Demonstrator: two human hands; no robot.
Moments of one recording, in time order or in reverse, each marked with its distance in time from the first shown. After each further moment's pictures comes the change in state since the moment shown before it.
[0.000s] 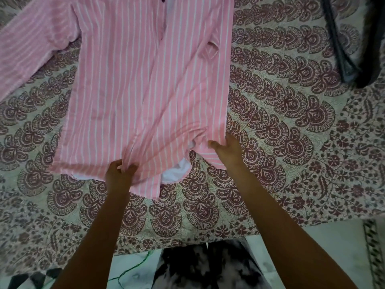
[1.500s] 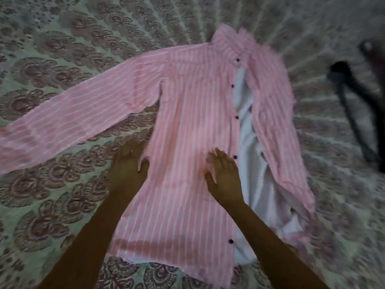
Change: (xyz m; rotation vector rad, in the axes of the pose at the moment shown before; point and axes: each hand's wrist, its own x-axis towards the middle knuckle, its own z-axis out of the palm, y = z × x) left_hand 0.216 0.122 -0.120 0.593 0.013 0.982; right_hand 0.017 -0.130 0.208 -0.898 0.143 -0.689
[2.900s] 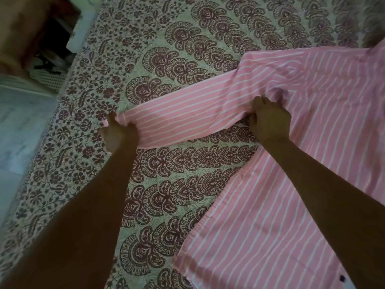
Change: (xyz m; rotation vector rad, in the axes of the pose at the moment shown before) left_hand 0.055 -0.183 -0.093 -0.135 0.496 -1.125; right_hand 0.223 -0.138 0.035 -0.236 0.153 -0.436
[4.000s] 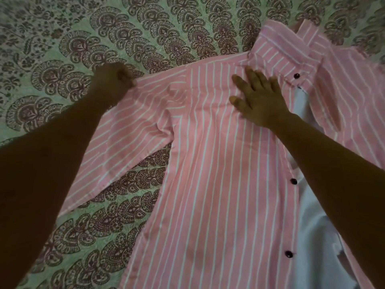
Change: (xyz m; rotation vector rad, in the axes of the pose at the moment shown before) left_hand -0.045 0.278 0.151 0.122 -0.370 0.962; right_hand 0.037 0.245 -0.008 0.062 -0.258 0.200
